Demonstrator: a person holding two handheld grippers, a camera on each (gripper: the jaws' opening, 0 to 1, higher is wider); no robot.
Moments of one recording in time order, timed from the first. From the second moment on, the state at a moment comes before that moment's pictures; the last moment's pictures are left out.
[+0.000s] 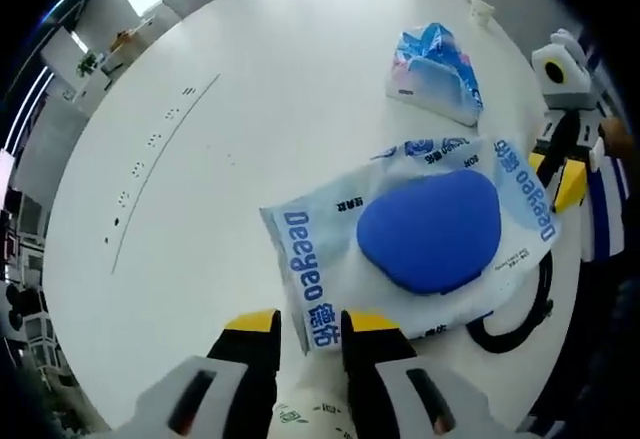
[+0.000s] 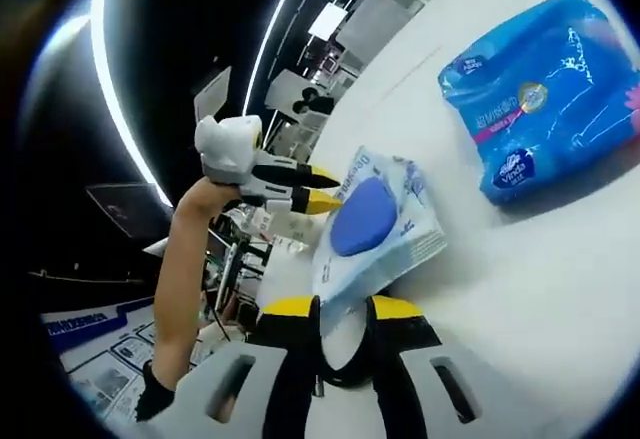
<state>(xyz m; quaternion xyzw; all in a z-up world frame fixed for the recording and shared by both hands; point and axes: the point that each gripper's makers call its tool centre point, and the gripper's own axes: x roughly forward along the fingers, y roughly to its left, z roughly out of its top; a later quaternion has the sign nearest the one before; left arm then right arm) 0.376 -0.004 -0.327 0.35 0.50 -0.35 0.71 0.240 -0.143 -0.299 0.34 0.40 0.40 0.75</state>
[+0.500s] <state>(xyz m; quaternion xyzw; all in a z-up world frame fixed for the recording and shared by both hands) 0.371 -0.005 -0.322 0.36 0.49 -0.34 0.72 0.243 -0.145 -0.301 0.33 0.41 0.40 0.75</state>
